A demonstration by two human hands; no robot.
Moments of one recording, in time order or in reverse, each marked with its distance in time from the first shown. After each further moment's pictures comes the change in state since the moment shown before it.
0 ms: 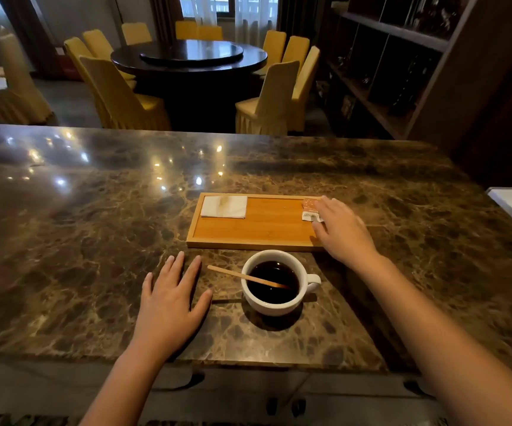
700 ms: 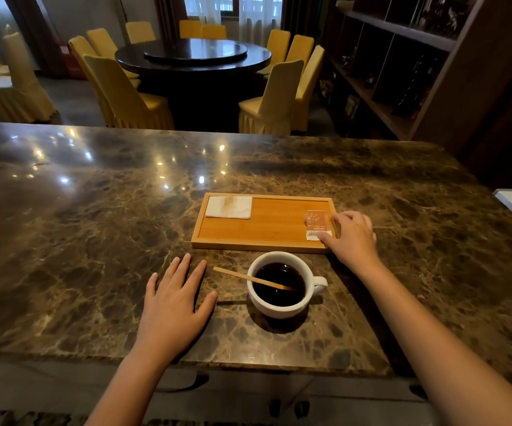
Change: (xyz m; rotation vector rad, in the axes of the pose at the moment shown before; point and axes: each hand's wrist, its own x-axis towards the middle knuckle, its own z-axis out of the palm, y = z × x) left_hand -0.001 -0.001 0.000 0.062 0.014 -0.007; right_hand -0.007 0.007 0.013 0.196 0.018 0.241
